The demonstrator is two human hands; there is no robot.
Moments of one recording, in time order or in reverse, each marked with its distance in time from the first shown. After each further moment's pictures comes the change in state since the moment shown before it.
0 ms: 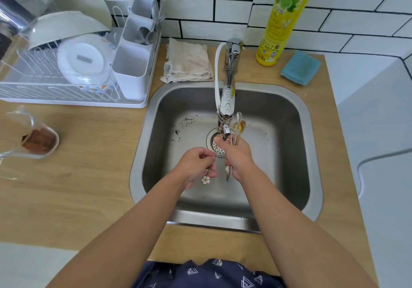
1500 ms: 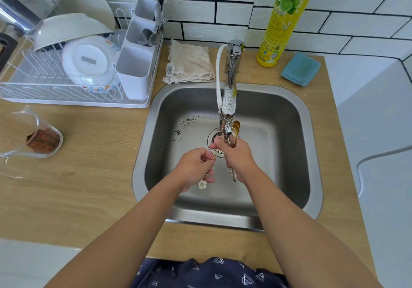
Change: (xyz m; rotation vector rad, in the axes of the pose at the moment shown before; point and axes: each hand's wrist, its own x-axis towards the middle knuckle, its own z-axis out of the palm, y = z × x) left_hand -0.019 0.004 -0.008 0.265 0.000 0.098; right_hand -0.005 0.003 -0.008 -0.145 -0.148 -0.145
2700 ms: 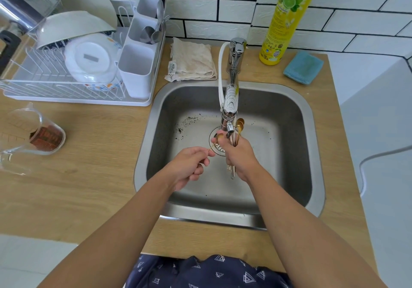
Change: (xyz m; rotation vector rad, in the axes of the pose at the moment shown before) left_hand -0.006 0.003 -0.020 -0.302 -0.118 -0.135; right_hand 0.003 0.005 -0.001 0.031 -0.061 -0.035
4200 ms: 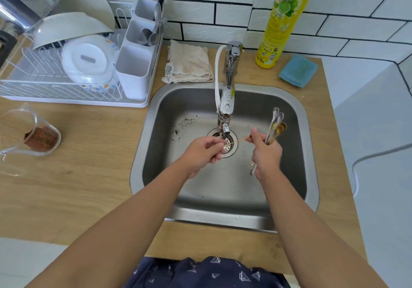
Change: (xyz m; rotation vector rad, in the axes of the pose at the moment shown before) left_hand 0.038 0.009 0.032 0.045 -0.037 0.231; right_hand 0.003 -0.006 -0.051 0.200 0.564 -0.035
